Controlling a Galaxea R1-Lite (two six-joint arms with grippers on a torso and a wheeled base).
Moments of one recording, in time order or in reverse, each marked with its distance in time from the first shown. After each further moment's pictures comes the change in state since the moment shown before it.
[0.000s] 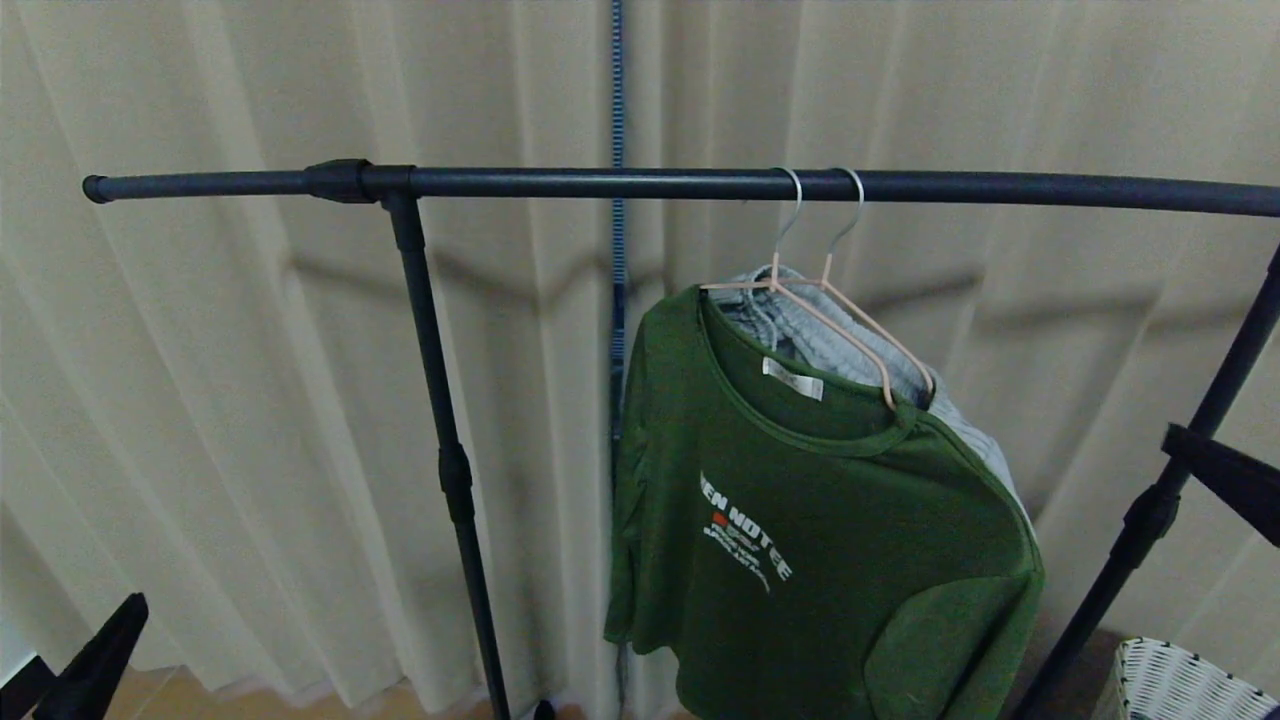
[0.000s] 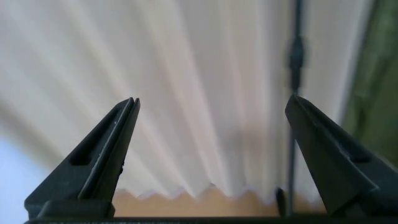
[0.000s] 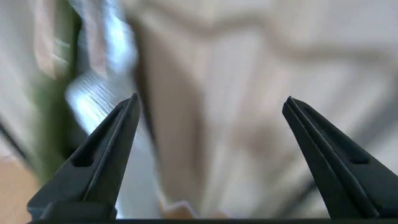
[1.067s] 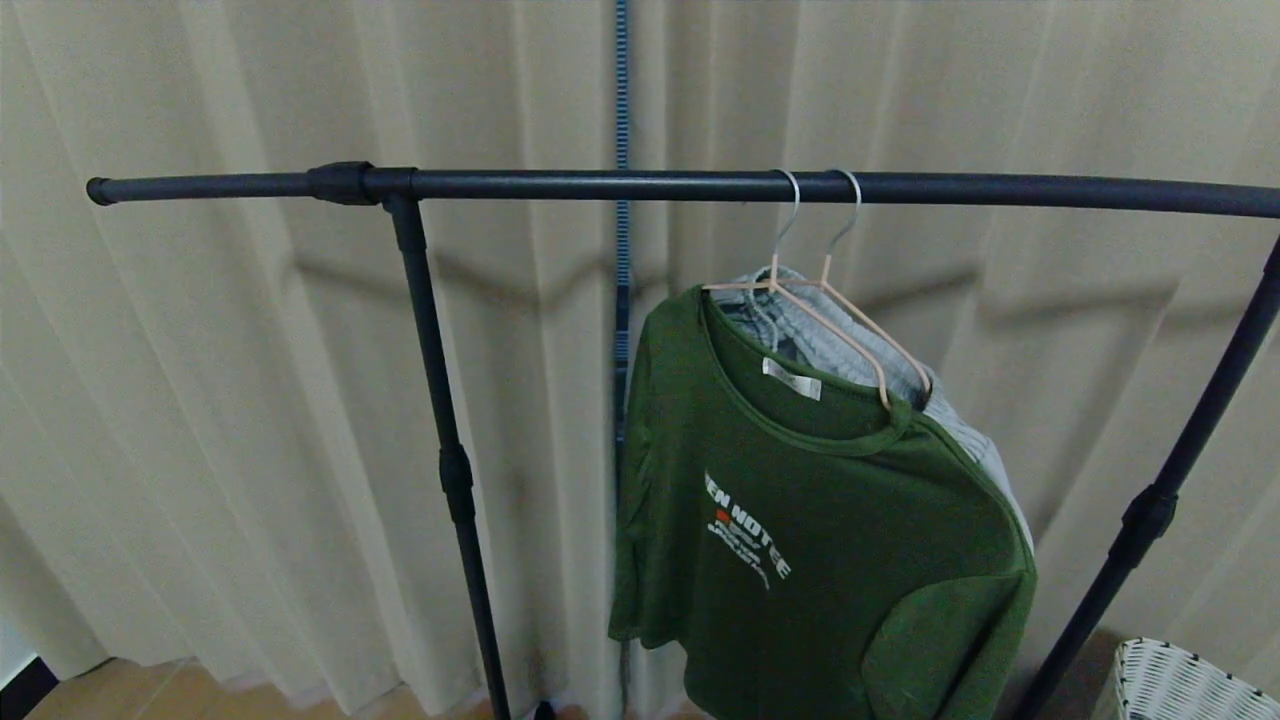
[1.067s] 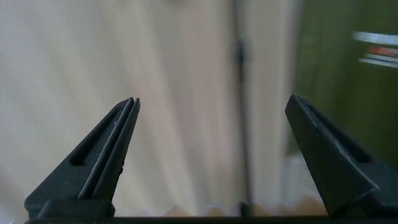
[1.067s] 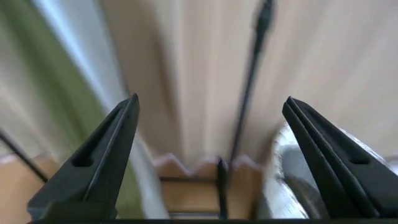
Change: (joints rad) left arm 0.209 -0.668 0.034 0.566 -0.524 -0.111; right arm -0.208 -0.877 0.336 0.540 0.126 0.066
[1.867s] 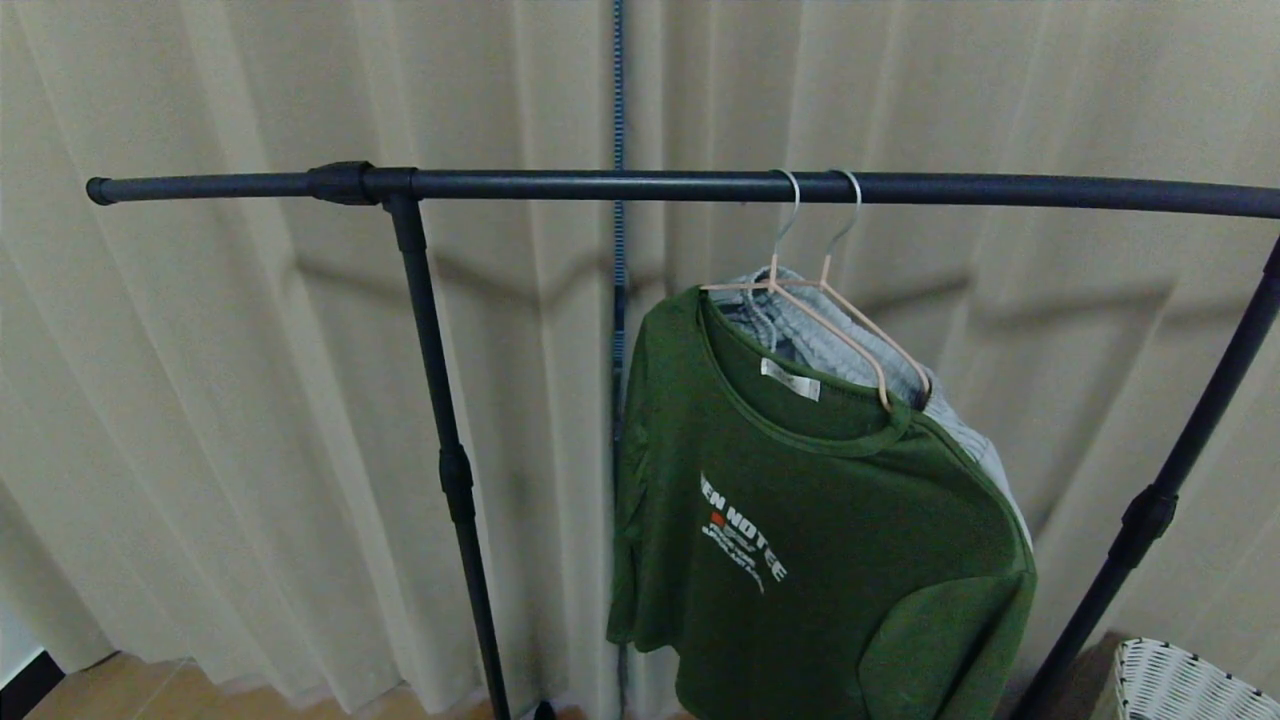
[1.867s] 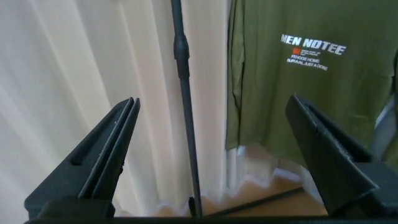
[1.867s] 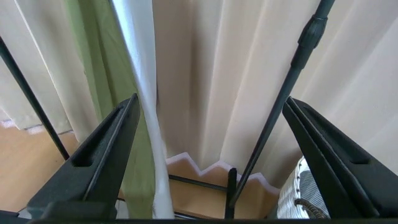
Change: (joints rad) left arm -0.113 -0.003 -0.001 -0.004 -0.039 -0.075; right arm 0.000 -0.008 0.007 0.000 0.115 -0.094
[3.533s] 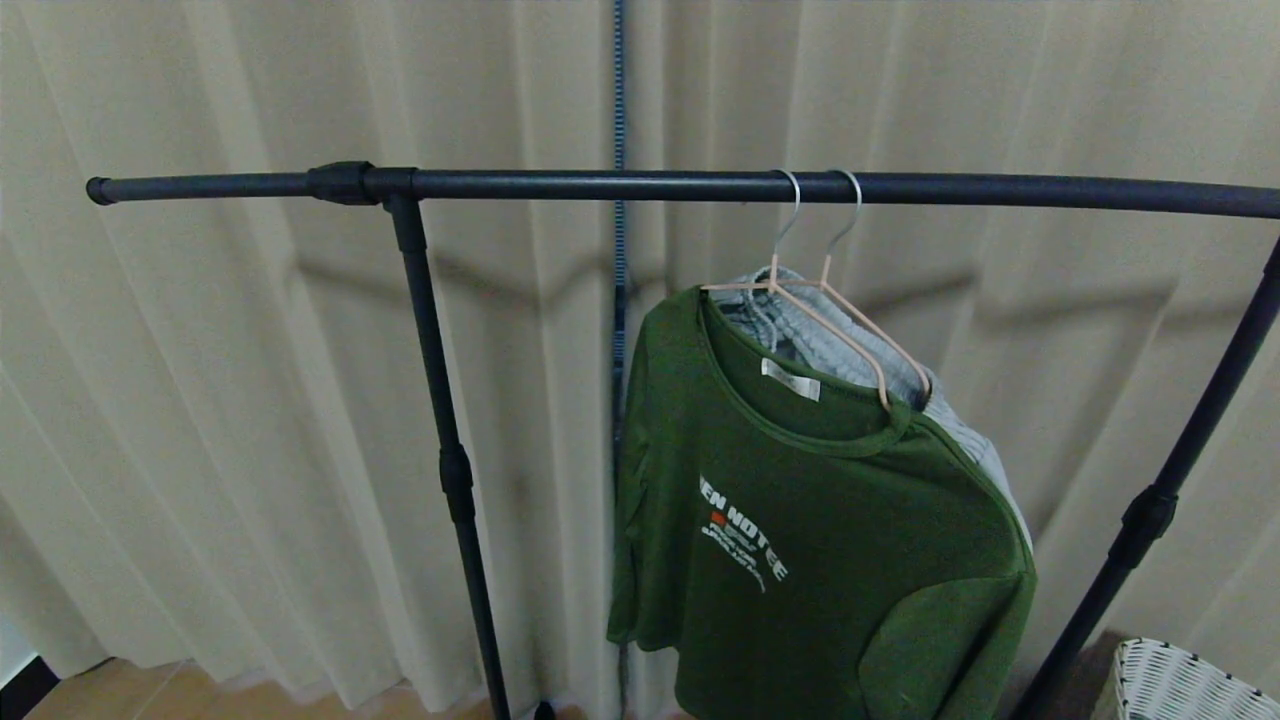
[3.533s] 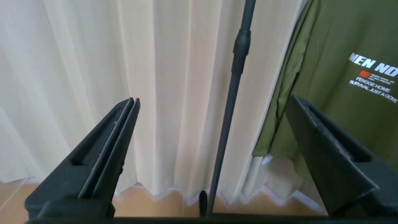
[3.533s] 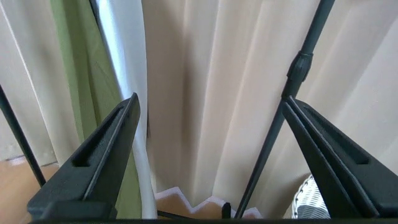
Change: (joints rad) left arm -0.077 -0.004 0.001 0.028 0.360 -0.145; right arm 0.000 0.000 0.175 -0.329 -0.016 0.012
